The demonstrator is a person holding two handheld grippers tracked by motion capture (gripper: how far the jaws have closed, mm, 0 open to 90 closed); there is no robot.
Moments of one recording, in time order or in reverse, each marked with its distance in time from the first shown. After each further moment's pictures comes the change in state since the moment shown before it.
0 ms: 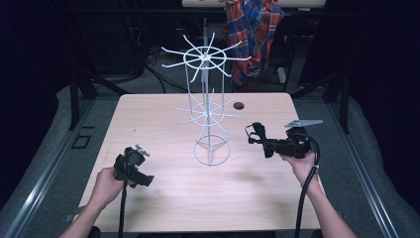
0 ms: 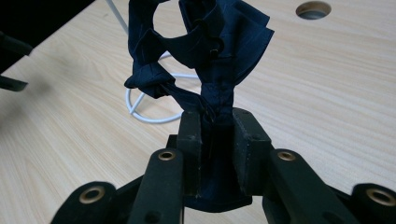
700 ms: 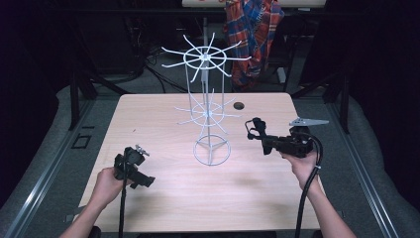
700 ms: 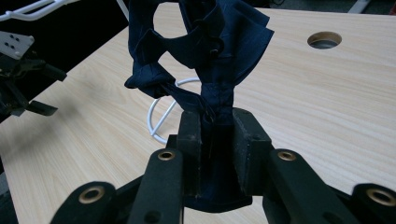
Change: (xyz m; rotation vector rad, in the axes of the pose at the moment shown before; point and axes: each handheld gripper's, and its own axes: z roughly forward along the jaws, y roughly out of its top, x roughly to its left) left arm 0.005 -0.001 0.001 0.009 -0.045 -0.027; right arm 0.006 0.004 -0.010 -0.095 0.056 0.007
